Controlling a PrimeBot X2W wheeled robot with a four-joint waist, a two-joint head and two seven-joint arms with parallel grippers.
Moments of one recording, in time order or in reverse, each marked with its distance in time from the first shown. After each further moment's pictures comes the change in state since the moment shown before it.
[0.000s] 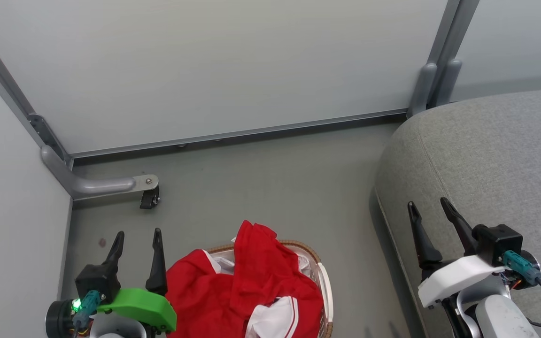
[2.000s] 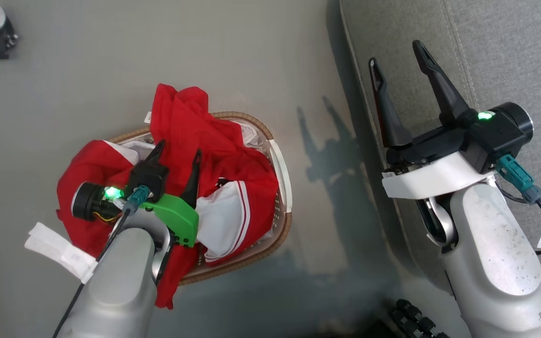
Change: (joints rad) left arm -0.483 0.017 -0.214 0.406 0.119 -0.075 -0.046; right arm -0.361 0.032 0.113 -0.206 -0.128 0.000 -0.044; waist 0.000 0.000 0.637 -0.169
